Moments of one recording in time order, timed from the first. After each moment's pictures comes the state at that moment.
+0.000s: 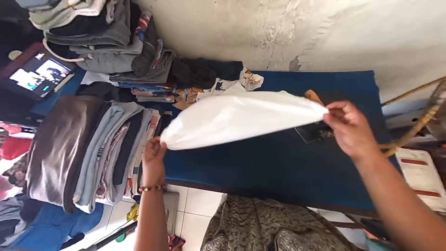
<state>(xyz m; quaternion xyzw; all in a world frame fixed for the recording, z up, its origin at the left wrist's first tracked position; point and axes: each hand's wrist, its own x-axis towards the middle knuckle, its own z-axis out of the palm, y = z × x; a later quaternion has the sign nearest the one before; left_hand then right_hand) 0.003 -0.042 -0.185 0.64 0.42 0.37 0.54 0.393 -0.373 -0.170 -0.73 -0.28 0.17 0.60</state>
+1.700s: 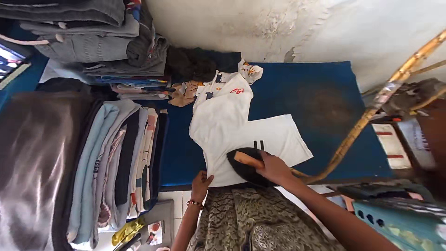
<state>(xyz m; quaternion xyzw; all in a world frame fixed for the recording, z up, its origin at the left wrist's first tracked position) -0.045 -0.084 -0.318 0.64 0.49 -0.08 0.59 0.172 -0.259 -0.222 -0.87 -0.25 0.42 0.03</state>
